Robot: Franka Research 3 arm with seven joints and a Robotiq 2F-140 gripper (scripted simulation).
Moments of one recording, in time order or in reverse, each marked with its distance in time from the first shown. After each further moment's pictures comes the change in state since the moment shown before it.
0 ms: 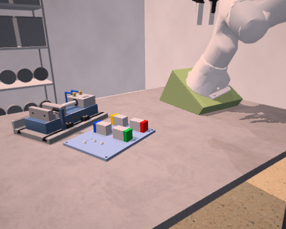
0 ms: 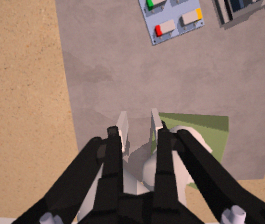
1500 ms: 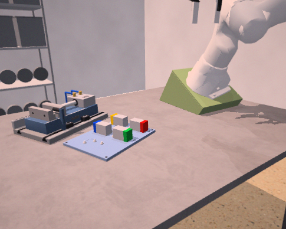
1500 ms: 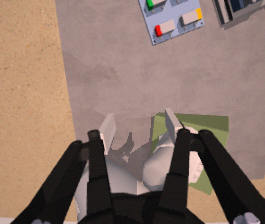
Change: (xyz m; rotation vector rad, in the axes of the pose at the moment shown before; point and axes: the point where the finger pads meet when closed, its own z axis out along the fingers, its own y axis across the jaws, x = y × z) arm 0.000 0.000 0.000 0.000 0.000 0.000
